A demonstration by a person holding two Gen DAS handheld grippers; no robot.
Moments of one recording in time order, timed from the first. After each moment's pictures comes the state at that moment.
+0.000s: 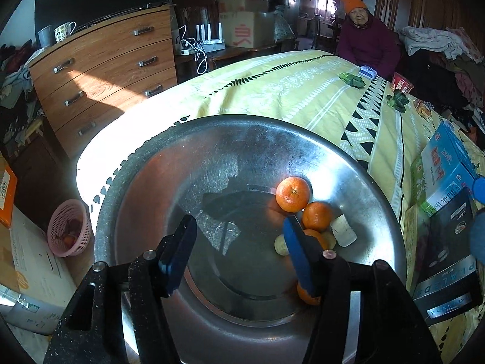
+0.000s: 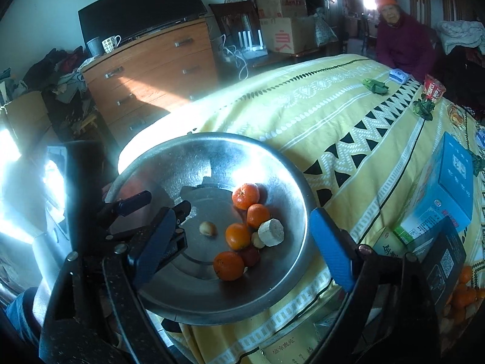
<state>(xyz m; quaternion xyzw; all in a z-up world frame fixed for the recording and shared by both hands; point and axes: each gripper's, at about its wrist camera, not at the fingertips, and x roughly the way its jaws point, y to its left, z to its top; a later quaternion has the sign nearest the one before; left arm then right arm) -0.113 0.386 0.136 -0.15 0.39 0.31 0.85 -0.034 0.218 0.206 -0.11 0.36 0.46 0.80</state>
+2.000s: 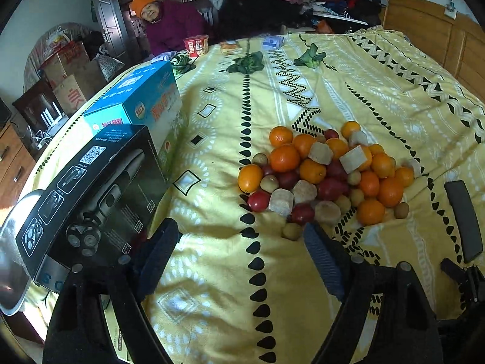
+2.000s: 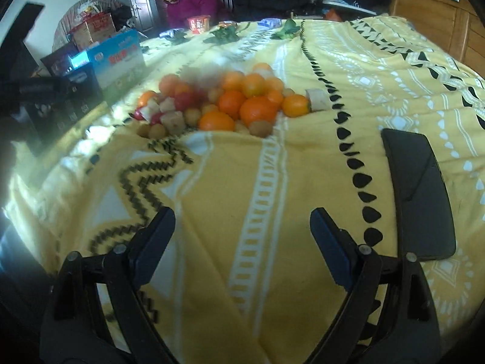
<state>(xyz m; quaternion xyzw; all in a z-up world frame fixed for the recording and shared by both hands) -0.005 -0.034 0.122 0.06 0.42 0.03 0.91 -0.060 -0.253 0.038 0.01 0.43 0.11 0.90</state>
